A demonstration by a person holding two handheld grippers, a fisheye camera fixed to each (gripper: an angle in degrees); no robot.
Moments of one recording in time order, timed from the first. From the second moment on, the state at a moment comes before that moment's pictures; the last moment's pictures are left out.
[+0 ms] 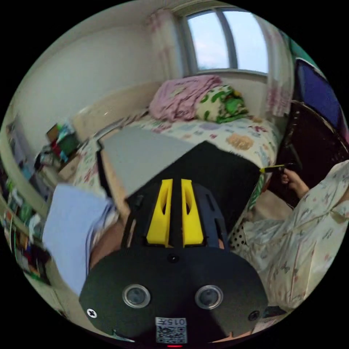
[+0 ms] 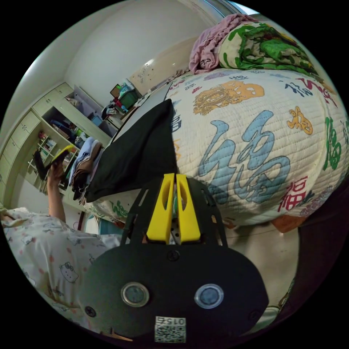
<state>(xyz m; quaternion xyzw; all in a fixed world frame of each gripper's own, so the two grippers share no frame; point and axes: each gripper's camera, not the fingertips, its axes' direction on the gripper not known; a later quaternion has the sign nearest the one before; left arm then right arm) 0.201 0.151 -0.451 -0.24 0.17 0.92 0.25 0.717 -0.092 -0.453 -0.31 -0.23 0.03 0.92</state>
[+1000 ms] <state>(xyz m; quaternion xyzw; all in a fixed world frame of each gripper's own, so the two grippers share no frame) 0.070 0.589 -0.149 -0.40 0.20 0.85 0.30 0.840 -0.046 -0.526 -0.13 -0.20 -0.02 0.97</state>
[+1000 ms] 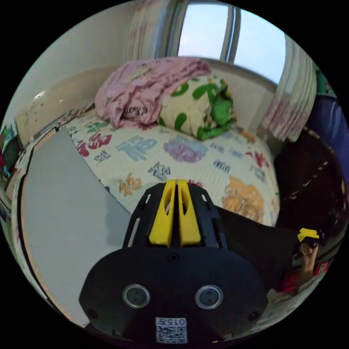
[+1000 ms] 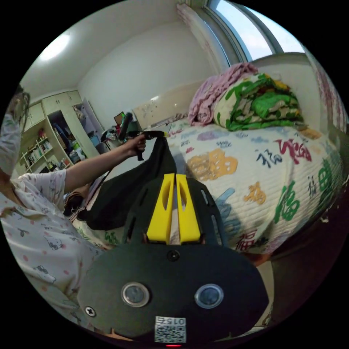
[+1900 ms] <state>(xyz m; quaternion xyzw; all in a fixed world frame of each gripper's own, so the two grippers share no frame) 0.063 0.007 -0.108 -0.23 0.03 0.84 0.48 0.580 0.311 -0.344 -0.37 -0.61 -0.37 0.59</state>
